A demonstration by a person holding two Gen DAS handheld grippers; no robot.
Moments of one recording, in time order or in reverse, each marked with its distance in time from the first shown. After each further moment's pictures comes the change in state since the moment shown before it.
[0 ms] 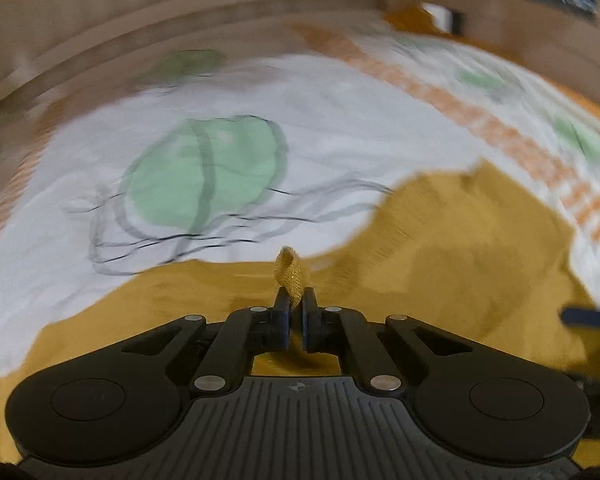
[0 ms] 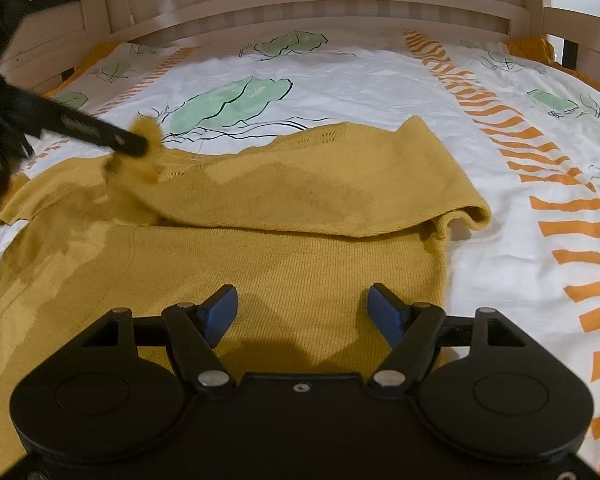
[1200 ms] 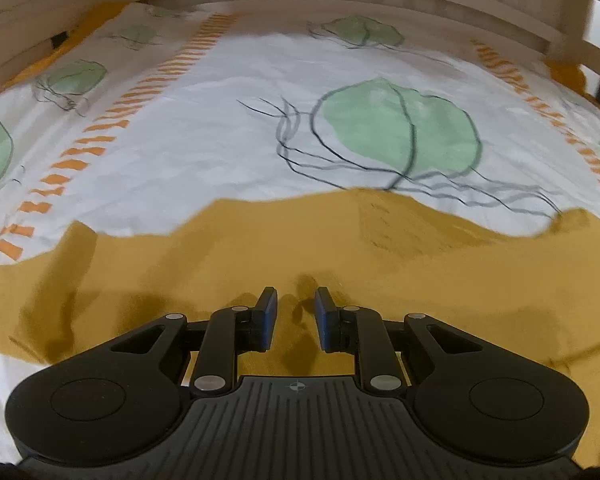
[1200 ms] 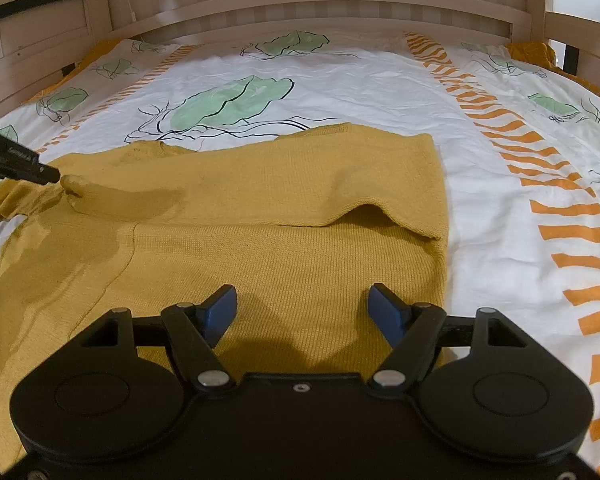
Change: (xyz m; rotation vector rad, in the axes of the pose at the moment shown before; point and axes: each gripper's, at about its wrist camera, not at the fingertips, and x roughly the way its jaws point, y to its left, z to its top) left arm -0.023 0.106 -0.062 -0.340 0.068 0.216; right arm 0.001 0.002 0.001 -0.017 0.000 -0.011
